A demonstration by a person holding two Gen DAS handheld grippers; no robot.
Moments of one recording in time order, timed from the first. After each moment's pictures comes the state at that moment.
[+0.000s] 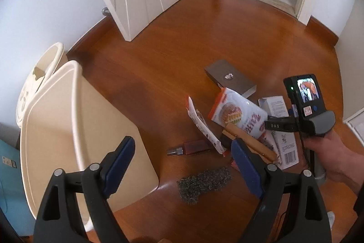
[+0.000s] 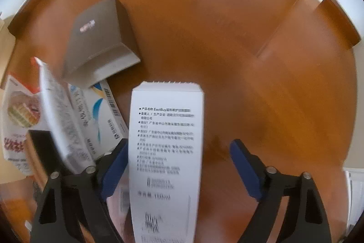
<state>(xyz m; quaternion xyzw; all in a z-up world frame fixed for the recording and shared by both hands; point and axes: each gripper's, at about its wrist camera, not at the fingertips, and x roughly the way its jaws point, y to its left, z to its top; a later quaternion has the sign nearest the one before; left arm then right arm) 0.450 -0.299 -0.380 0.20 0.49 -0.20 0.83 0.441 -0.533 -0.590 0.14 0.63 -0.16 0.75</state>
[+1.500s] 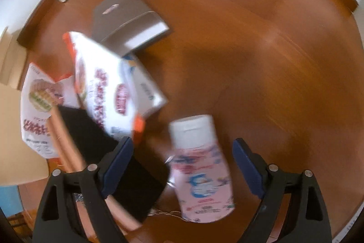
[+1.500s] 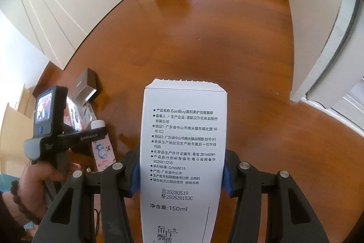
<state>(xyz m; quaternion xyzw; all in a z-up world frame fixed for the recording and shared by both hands) 0.389 -0.518 -0.579 0.22 0.60 -0.16 0.75 0.166 -0.665 -0.488 0.29 0.46 -0.21 0.81</state>
